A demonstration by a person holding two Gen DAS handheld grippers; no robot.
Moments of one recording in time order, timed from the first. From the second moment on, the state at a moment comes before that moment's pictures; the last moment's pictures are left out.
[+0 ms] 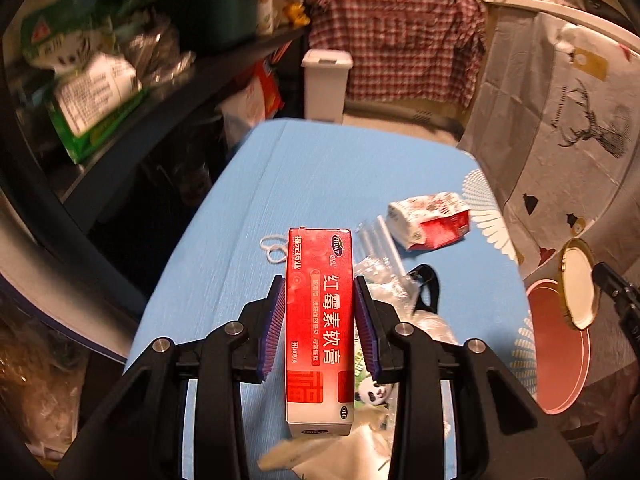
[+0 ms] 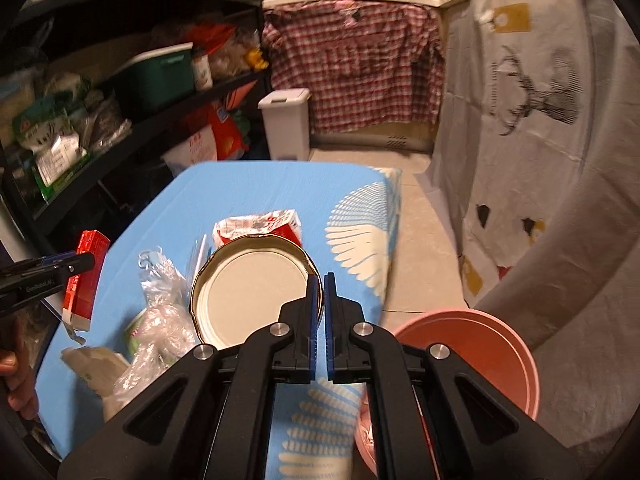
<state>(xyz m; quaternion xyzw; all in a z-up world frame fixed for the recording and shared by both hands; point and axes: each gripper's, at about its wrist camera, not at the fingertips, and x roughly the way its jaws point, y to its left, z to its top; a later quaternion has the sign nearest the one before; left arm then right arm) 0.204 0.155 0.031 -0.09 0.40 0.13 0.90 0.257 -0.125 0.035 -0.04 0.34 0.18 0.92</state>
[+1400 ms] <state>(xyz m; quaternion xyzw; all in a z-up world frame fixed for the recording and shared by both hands) 0.220 -0.024 0.055 -0.03 0.34 -0.08 0.94 0.224 -0.287 0.033 0.03 0.34 0.01 0.94</state>
